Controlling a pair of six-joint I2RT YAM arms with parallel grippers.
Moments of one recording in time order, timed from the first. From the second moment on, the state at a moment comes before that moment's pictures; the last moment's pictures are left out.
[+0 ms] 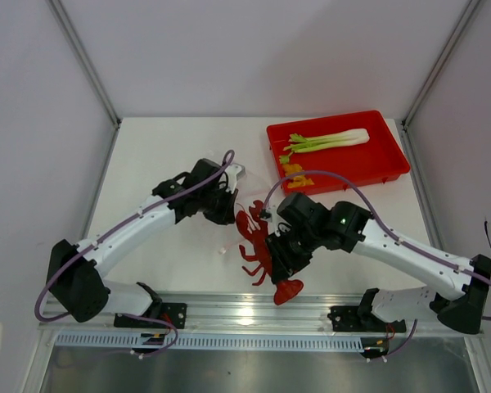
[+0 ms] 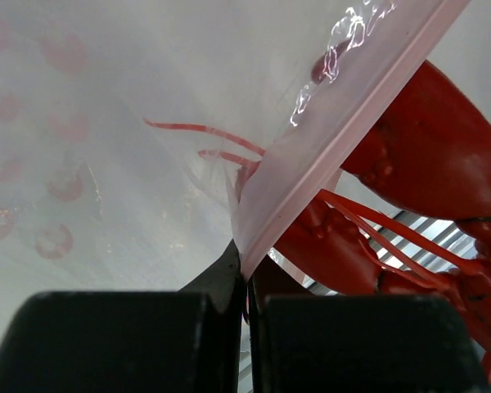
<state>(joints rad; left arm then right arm) -0.65 1.34 1.11 -0.69 0.20 -0.22 1.06 1.22 1.23 -1.05 -0.37 0.46</state>
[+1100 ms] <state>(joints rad) -0.79 1.20 1.07 -0.66 0.16 -0.29 0.85 1.45 1.41 -1.14 -0.49 0.41</state>
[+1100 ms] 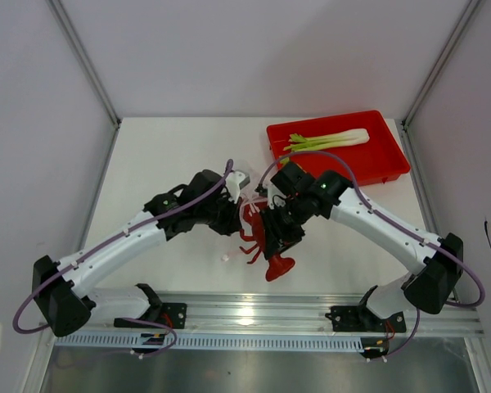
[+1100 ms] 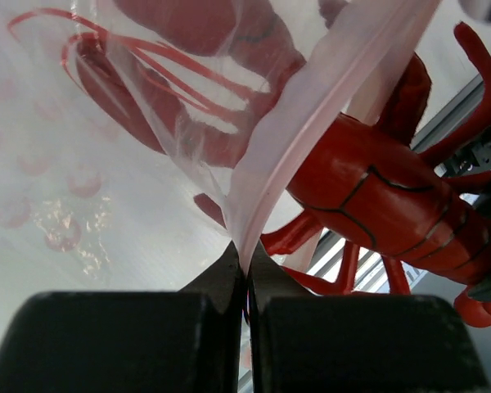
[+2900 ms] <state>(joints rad) -0.88 1.29 1.22 -0.73 0.20 -0.31 0.92 1.51 1.59 -1.32 -0.27 0.46</state>
